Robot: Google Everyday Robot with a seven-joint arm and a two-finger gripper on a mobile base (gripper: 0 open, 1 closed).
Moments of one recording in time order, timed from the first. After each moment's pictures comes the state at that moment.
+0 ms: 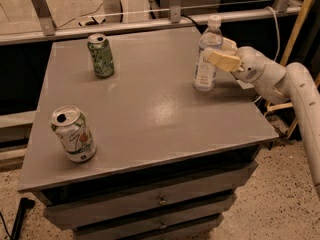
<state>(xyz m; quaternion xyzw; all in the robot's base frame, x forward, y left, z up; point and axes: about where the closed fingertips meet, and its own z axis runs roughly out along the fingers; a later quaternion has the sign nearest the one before) 0.657 -0.146 0.946 -0.35 0.41 0.54 0.65</state>
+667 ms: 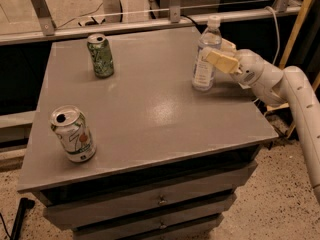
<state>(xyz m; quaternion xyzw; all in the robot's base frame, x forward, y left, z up) 0.657 -0.145 0.940 -0.35 0.40 0.54 0.65</state>
